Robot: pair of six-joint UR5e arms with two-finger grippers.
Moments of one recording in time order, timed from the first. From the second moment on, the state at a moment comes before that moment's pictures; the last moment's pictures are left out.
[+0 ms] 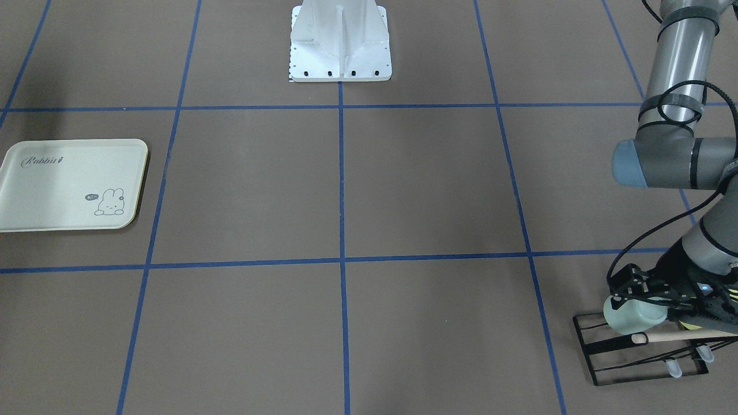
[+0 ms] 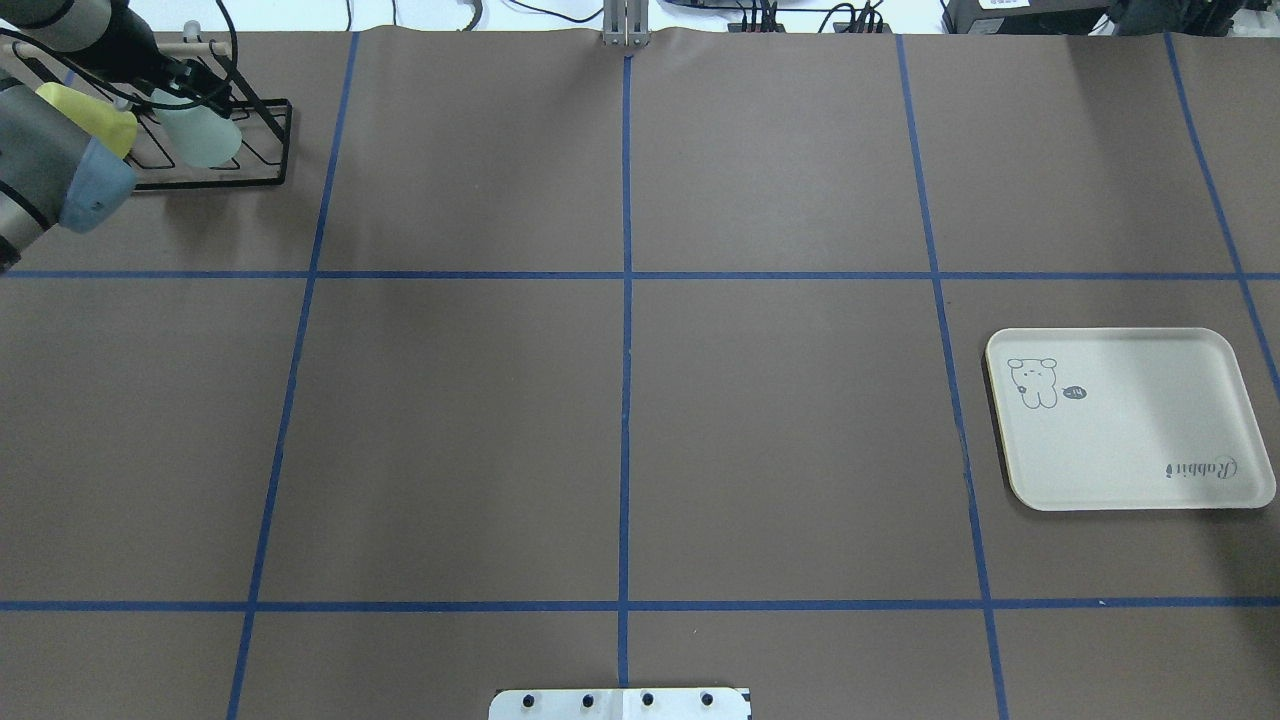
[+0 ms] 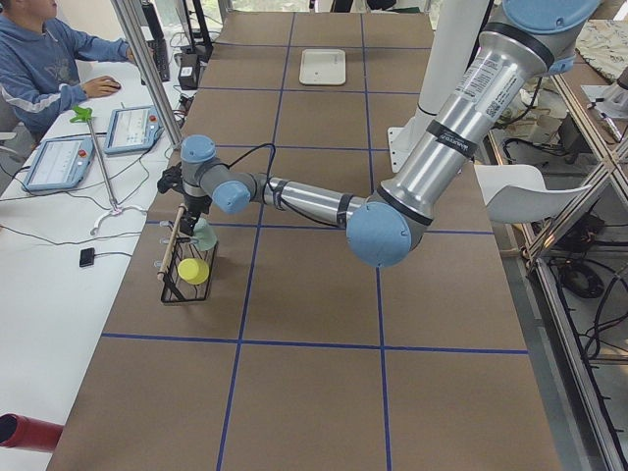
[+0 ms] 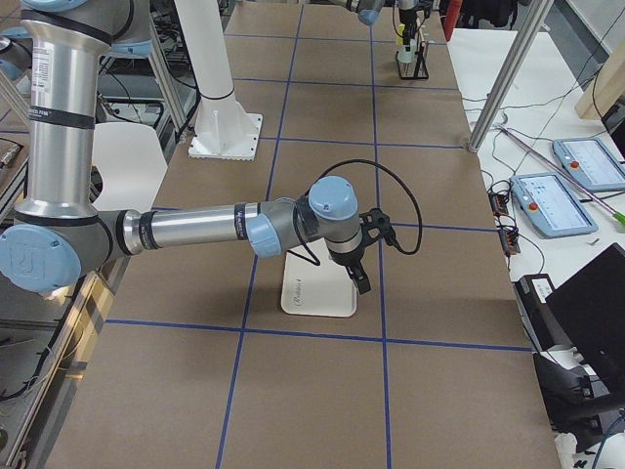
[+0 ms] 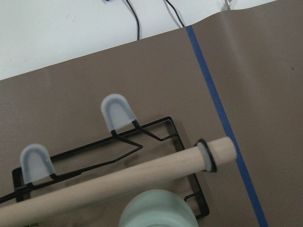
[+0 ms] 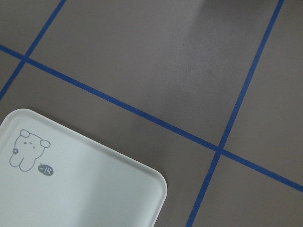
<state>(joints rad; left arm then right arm) -1.16 -2.14 -1.18 -2.07 -2.11 -0.44 1.50 -1.71 1.84 -1.31 2.35 -0.11</state>
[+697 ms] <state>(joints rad) -1.16 -2.13 -1.18 -2.07 -2.11 -0.43 1.50 -1.71 1.84 -1.31 2.35 -0.11</state>
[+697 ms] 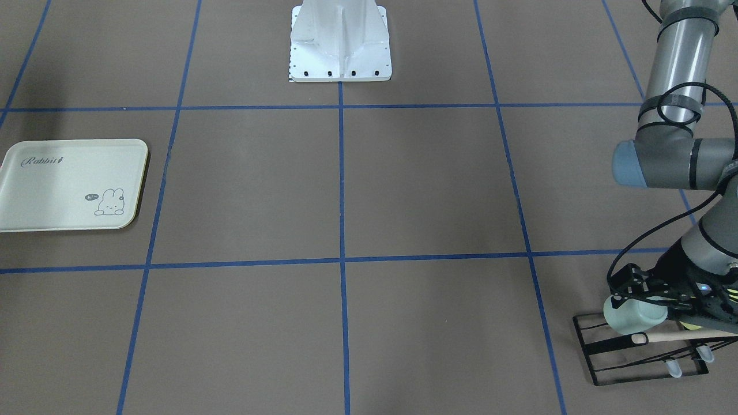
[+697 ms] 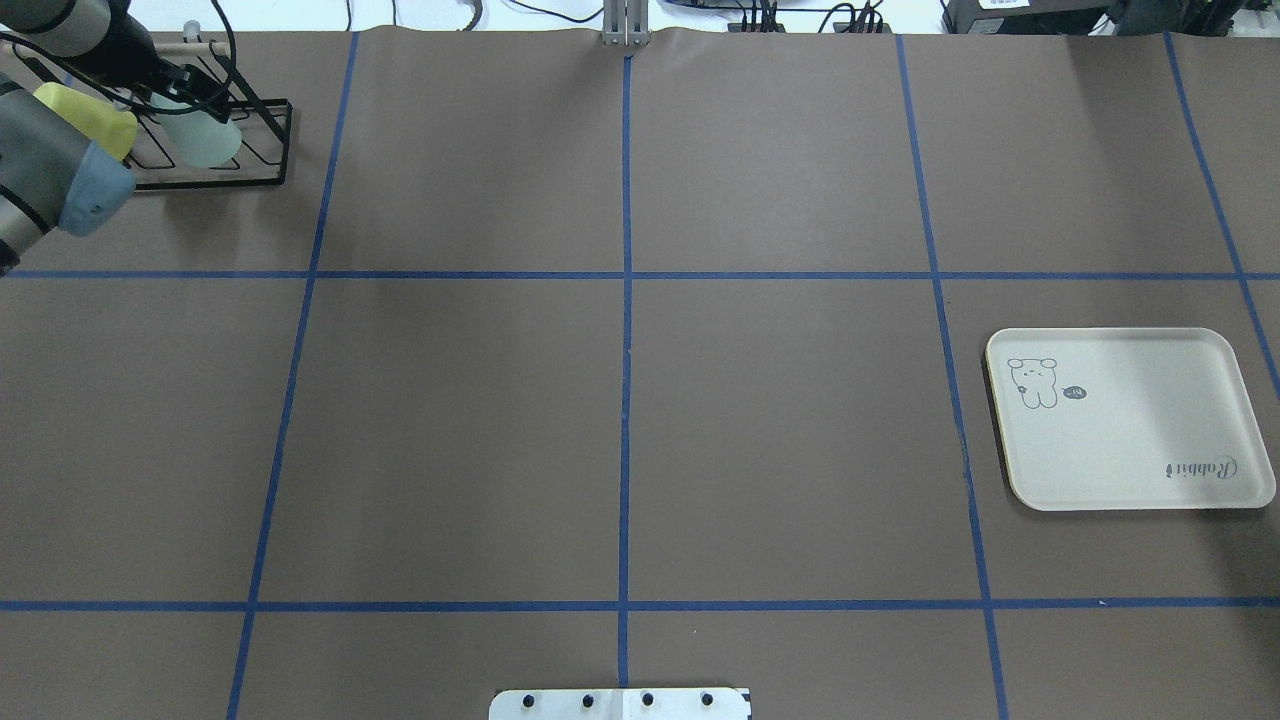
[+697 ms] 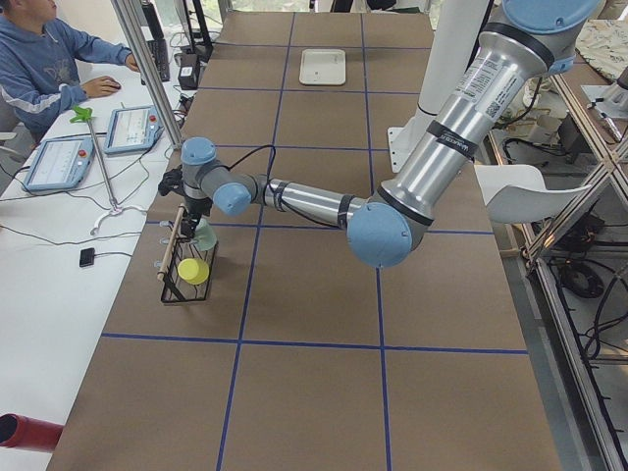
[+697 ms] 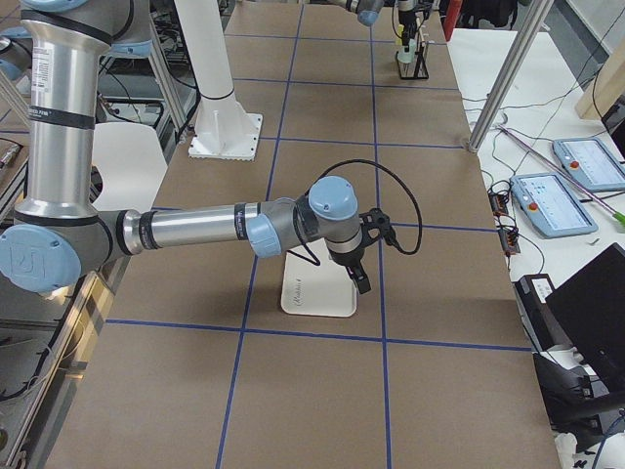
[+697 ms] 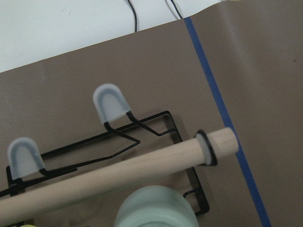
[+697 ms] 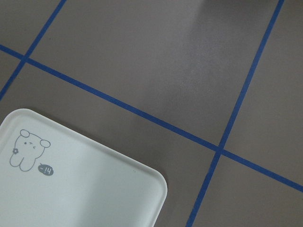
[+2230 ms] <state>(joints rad) -1.22 -2.08 -1.31 -2.06 -2.11 -0.43 1.50 -1.71 1.84 -1.31 2.35 -0.11</state>
